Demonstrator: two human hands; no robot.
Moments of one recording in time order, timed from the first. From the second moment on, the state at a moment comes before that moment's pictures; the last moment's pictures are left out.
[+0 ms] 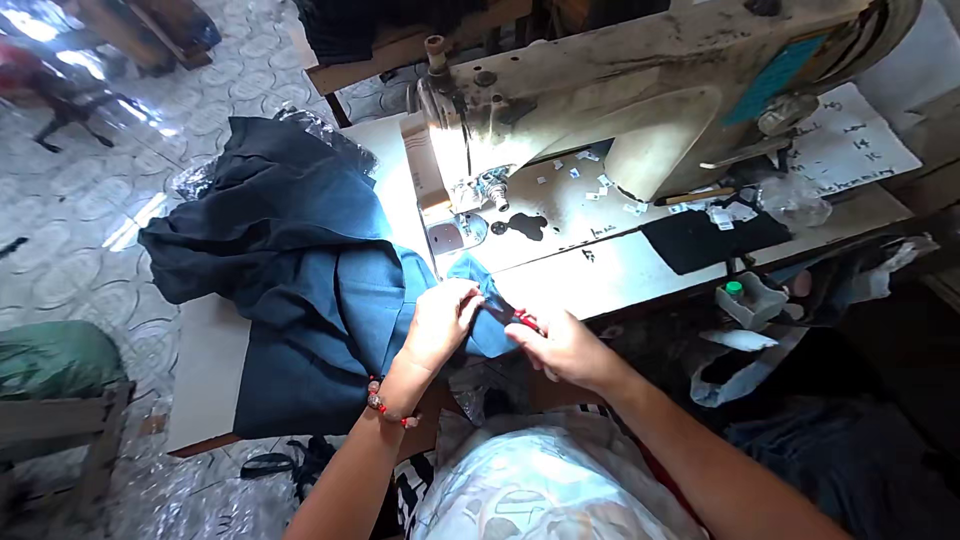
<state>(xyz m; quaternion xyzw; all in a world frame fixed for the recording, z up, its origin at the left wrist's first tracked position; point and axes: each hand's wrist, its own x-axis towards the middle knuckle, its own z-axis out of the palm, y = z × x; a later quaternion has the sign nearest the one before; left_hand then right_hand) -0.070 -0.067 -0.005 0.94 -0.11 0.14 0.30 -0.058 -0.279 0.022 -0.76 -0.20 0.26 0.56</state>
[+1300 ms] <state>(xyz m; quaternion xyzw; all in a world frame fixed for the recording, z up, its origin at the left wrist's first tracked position) -0.065 -0.070 -0.002 0.94 -0.03 0.10 0.33 -0.057 -0.262 0.007 -0.77 -0.14 0.23 0.58</state>
